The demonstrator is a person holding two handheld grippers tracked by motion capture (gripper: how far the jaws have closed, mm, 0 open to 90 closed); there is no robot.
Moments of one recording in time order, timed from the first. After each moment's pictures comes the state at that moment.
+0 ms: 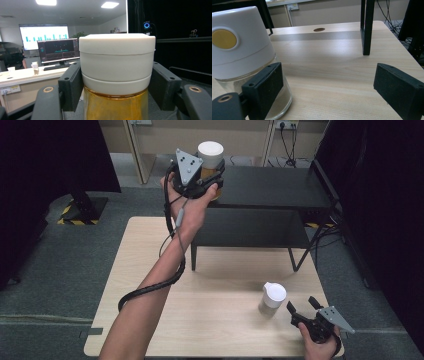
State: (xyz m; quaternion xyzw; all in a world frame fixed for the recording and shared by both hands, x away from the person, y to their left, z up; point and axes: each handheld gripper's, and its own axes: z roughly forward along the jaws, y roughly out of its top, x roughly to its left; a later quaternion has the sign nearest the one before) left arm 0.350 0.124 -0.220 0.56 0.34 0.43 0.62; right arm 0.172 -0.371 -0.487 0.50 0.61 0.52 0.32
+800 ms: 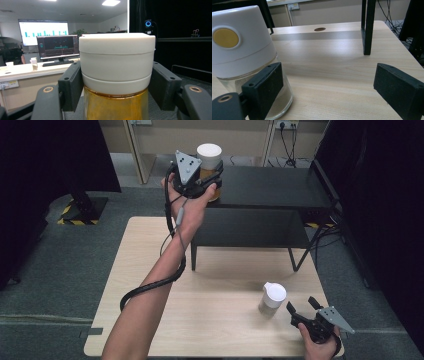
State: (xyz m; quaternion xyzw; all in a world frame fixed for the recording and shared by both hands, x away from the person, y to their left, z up) left arm 0.359 0.128 -0.226 0.56 0.35 0.42 0.63; right arm 0.172 -0.371 -0.487 0.50 0.61 0.52 0.32
